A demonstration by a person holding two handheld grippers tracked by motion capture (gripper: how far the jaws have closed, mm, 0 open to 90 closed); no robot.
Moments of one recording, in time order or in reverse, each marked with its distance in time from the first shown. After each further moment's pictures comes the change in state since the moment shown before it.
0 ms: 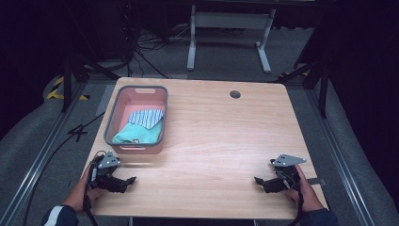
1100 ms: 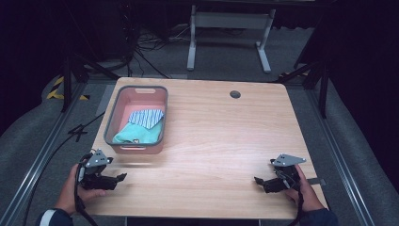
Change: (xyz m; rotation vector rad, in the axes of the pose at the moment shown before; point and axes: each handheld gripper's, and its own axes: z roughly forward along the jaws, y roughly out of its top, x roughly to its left) left arm 0.004 0.009 -0.045 0.000 0.026 0.002; right arm 0.000 0.000 0.000 0.001 -0.001 -0.003
